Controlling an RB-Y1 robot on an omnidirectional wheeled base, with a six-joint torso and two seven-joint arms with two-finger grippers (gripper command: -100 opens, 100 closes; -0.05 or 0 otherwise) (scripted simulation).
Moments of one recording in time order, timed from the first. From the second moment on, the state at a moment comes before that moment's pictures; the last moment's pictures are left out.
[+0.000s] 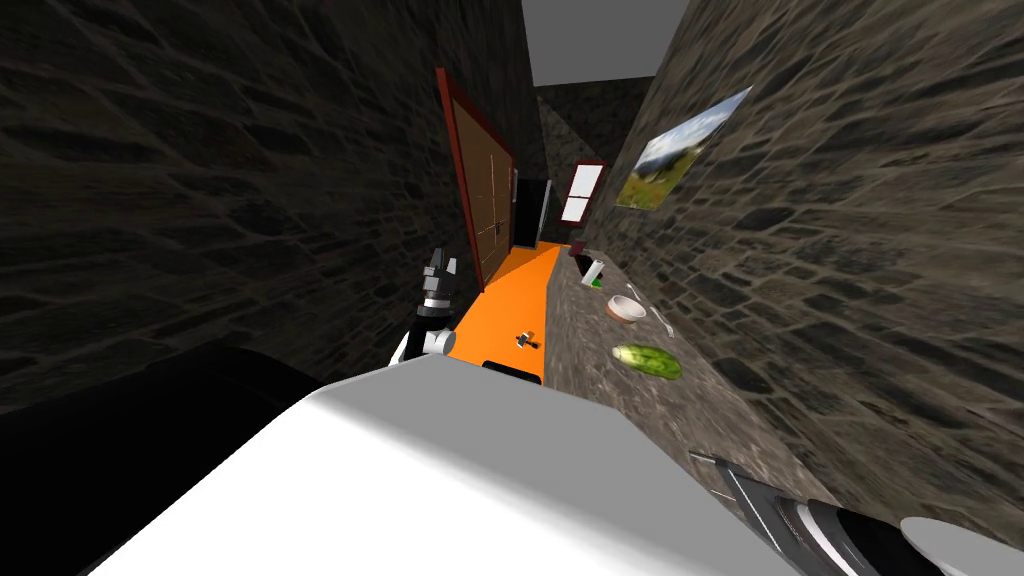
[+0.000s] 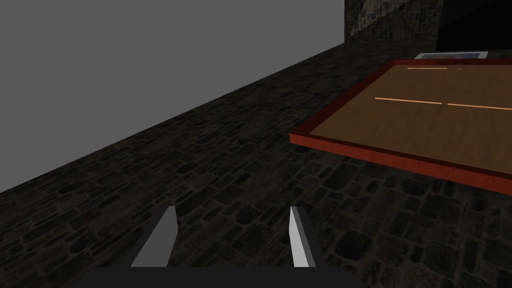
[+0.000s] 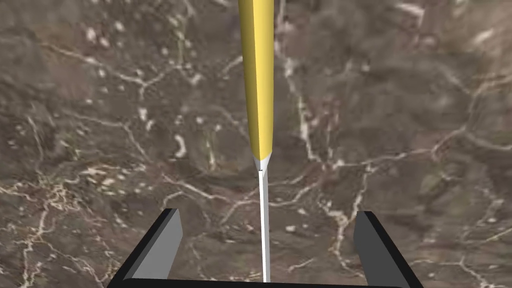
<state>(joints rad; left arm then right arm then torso) 0.46 0.04 0.01 -2.28 0.01 -0.45 -0.01 1.31 -1.83 -0.04 -1.64 0.76 -0.44 0.78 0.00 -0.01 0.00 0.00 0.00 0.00</state>
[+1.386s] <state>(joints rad) 0.46 0.04 0.01 -2.28 0.01 -0.45 -0.01 1.30 -1.87 -0.09 -1.61 0.73 -0.50 0.77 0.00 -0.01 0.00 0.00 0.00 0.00</state>
